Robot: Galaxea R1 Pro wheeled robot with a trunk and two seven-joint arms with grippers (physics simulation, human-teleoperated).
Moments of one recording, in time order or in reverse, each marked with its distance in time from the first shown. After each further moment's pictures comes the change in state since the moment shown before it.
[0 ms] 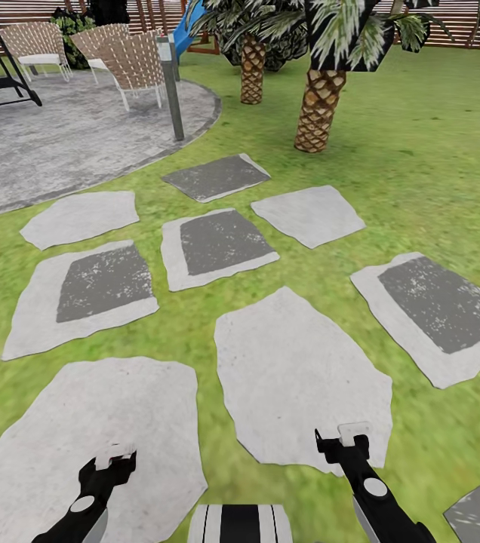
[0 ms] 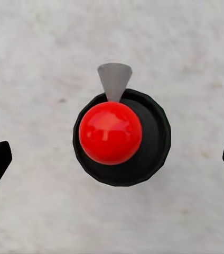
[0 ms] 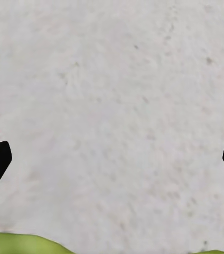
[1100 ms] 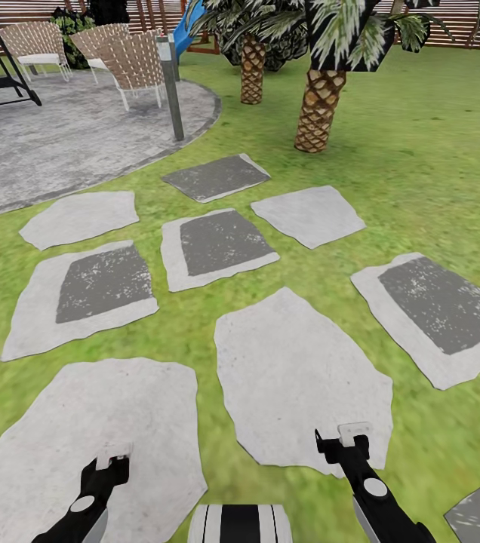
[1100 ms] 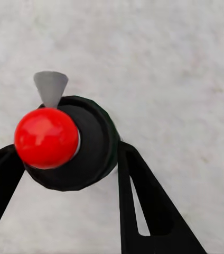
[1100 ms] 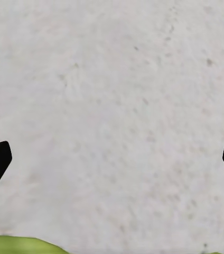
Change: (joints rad) left arm 0.000 0.000 0.000 -0.001 0.002 -0.001 0.000; right arm 0.000 0.000 0.000 0.002 0.000 0.000 0.000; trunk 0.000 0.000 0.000
